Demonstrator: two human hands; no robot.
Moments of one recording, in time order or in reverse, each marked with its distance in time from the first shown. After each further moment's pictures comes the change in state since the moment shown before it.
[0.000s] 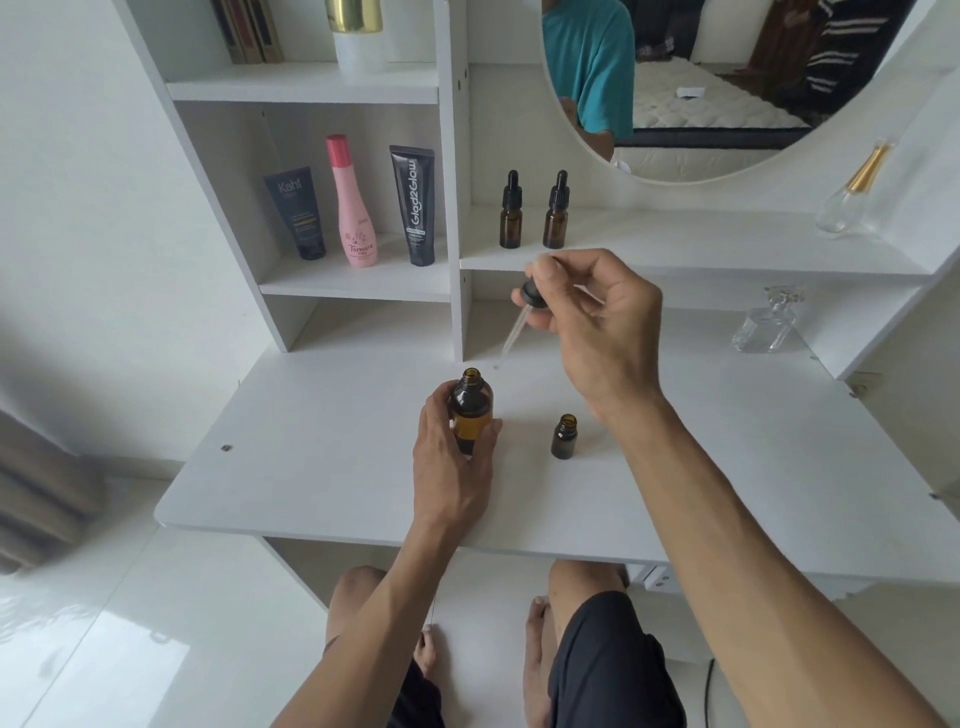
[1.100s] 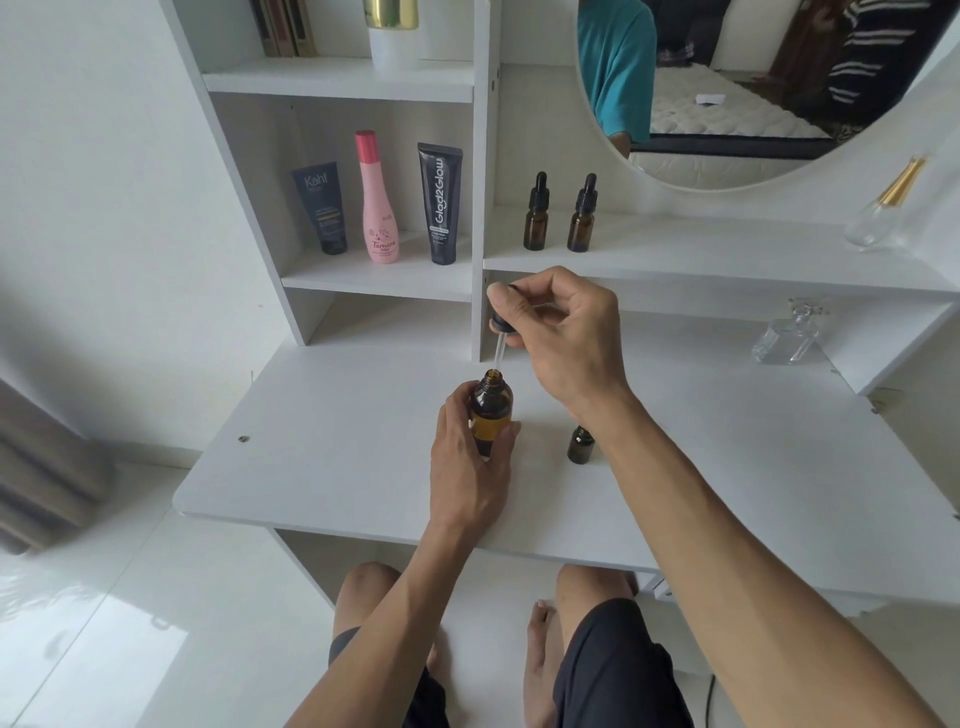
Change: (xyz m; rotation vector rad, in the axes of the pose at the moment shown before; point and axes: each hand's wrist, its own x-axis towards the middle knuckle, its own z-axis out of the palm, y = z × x) left_hand 0.000 0.002 -0.001 0.003 0.000 0.012; right_hand 0.006 0.023 0.030 -0.185 -0.123 0.017
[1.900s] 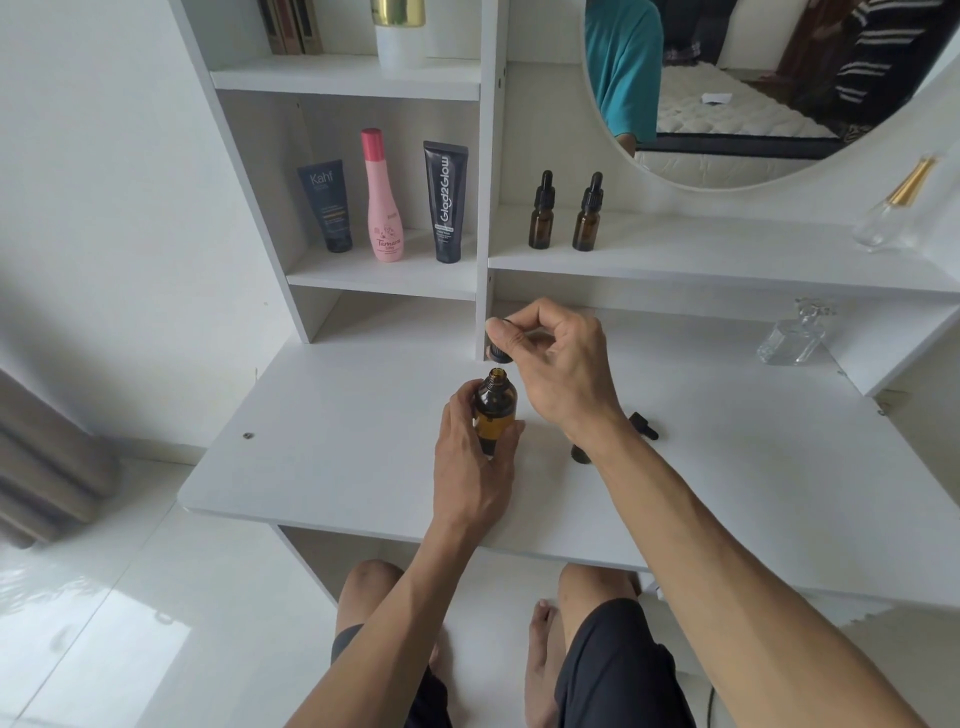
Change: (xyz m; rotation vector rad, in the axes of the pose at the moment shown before) left_hand 0.000 0.001 -0.001 -0.027 -0.008 0.018; right_hand -0.012 0.019 0.004 -0.196 -0.066 -0.005
